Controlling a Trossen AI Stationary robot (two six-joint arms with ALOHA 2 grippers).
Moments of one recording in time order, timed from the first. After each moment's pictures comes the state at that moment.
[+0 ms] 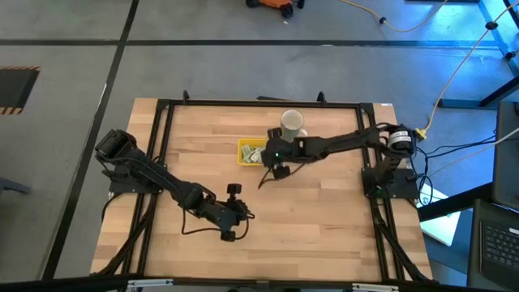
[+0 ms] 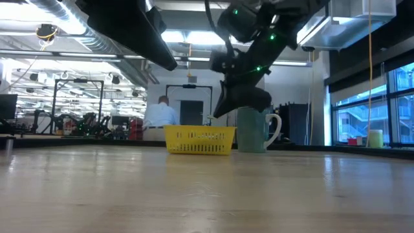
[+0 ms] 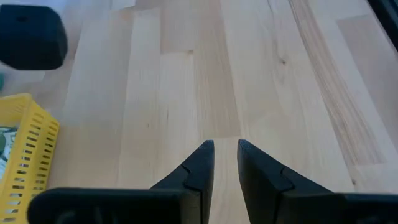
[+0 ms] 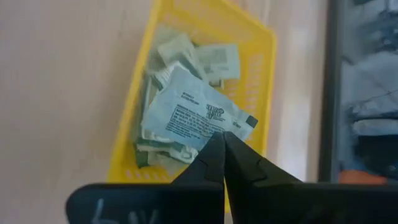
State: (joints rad) left arm -0.49 1.63 1.03 -0.25 -0.40 -0.23; right arm -0.07 1.81 1.14 -0.20 0.35 -0.56
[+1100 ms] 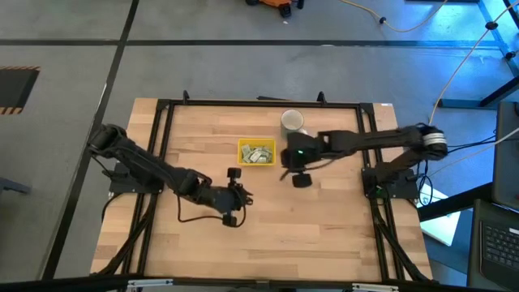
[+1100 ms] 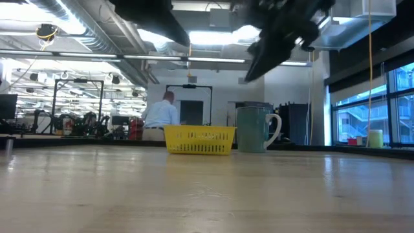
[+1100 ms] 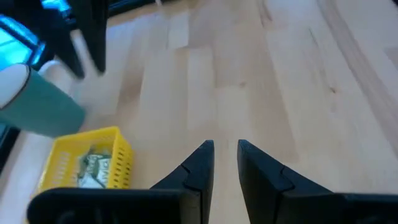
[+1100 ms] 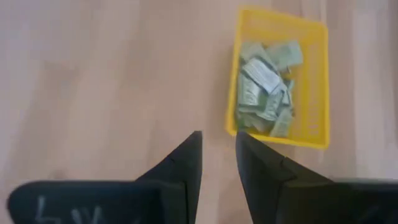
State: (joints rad) left arm -0.41 1.52 1.04 -0.25 -0.47 -0.07; right arm -0.05 1.53 1.14 -0.54 0.03 -0.26
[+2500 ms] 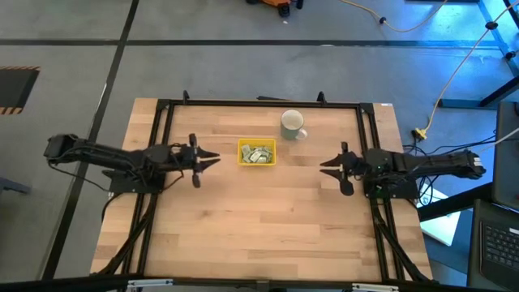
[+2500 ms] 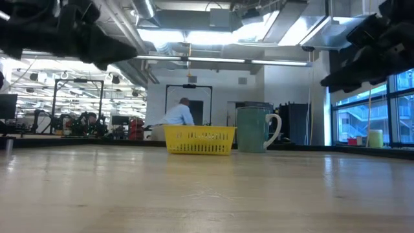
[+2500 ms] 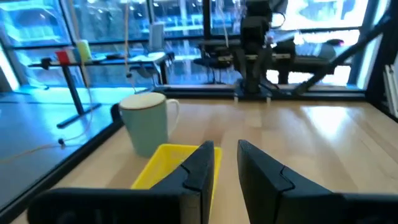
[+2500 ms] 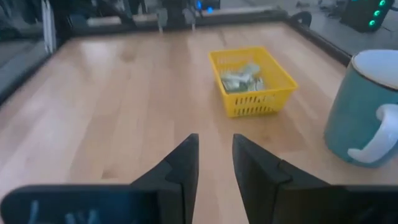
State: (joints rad) left arm -0.03 0.68 0.15 0.48 -0.24 0.02; right arm 0.03 0.36 0.16 -0.12 0.11 0.08
